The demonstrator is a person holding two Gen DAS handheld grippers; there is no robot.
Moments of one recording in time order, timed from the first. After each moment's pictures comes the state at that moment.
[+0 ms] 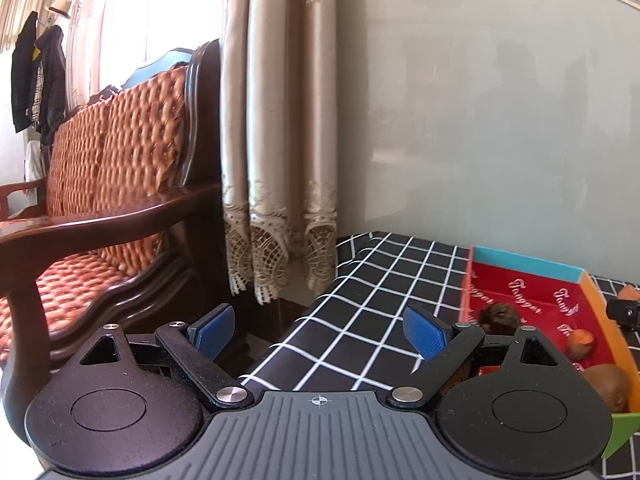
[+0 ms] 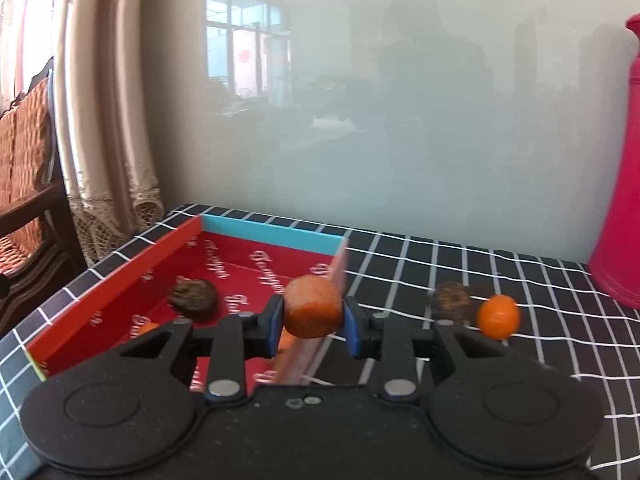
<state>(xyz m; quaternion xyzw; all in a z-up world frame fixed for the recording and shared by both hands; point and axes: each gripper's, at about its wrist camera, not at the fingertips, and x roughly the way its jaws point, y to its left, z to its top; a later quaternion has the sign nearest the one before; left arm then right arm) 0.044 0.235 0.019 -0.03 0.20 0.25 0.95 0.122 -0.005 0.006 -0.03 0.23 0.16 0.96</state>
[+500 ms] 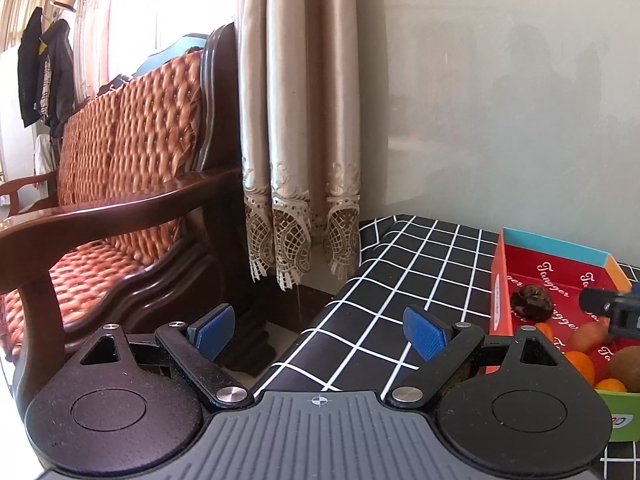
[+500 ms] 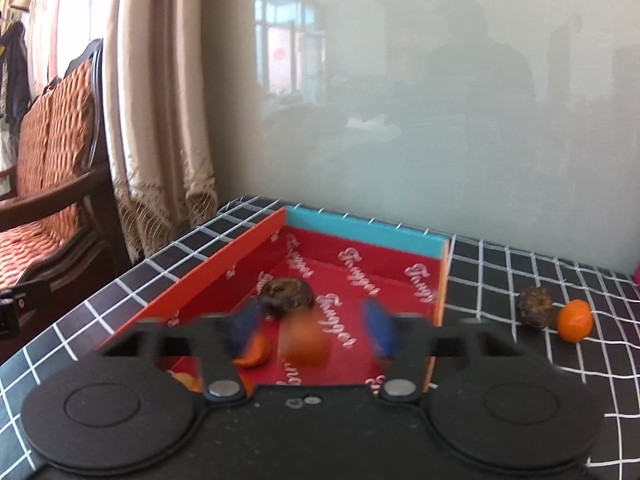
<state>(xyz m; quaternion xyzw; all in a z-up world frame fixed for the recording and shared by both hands) 0.044 0.254 0.010 -0.03 0.22 0.26 0.94 0.105 0.046 0.002 -0.03 0.21 0.19 0.96</state>
